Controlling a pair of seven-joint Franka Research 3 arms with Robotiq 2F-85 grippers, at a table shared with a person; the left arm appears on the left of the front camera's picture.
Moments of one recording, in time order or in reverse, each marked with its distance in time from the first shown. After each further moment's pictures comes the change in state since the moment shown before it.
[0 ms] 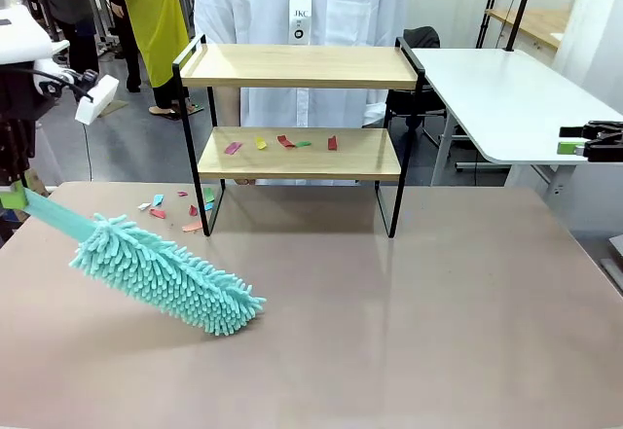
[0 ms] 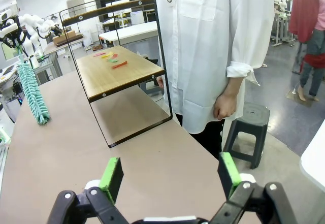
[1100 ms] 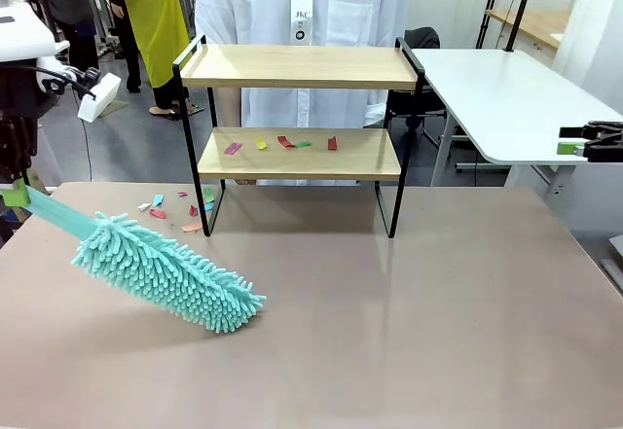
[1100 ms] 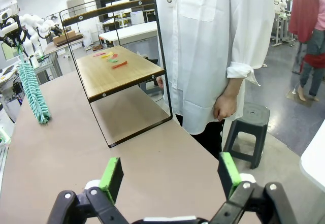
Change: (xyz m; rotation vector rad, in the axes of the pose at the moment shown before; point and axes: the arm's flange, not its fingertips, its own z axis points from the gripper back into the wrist) left arm 0.001 0.002 0.000 -0.002 0.001 0.001; right arm 0.000 0.000 0.000 0.000 0.000 0.000
